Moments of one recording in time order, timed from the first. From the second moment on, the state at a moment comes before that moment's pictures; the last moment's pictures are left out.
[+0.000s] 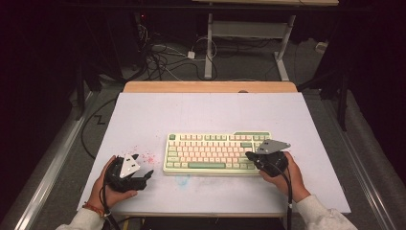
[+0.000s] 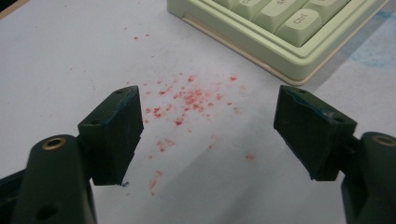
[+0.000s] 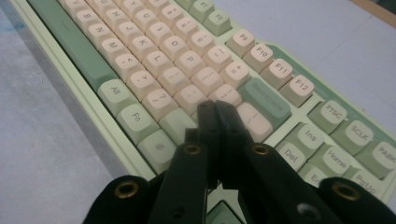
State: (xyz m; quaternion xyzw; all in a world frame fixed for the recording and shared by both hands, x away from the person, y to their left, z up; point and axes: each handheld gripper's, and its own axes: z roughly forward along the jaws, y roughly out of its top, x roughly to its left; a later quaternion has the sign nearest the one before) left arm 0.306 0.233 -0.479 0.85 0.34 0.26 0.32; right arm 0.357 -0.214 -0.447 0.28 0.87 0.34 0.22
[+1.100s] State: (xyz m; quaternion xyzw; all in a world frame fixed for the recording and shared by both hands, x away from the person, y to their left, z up) left arm 0.320 0.209 -0.462 0.86 0.31 0.21 0.35; right arm 0.355 -0.216 -0.462 0.29 0.86 0.35 0.23
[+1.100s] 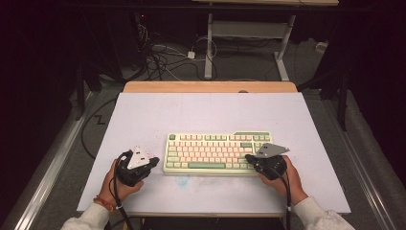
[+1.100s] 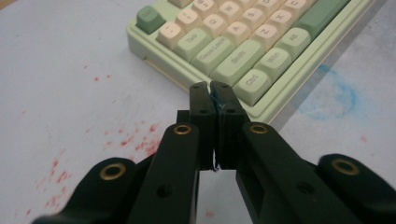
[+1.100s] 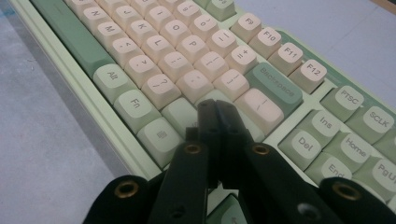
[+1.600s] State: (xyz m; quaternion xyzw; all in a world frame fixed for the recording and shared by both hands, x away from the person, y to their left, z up) left arm 0.351 0.163 -0.449 0.88 0.27 0.20 0.35; right arm 0.354 -0.216 -0.463 0.29 0.86 0.35 0.23
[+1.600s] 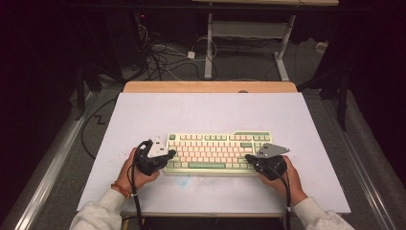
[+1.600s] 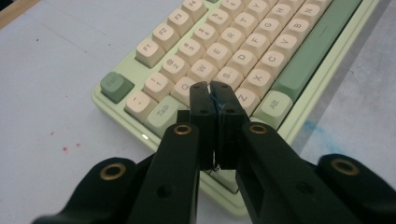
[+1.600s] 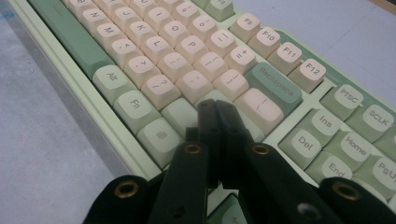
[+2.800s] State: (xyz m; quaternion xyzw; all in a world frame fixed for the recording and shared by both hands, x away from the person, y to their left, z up) left arm 0.396 0.096 -0.449 0.91 0.24 0.17 0.31; right arm 0.354 -0.215 -0.463 0.29 0.86 0.35 0.23
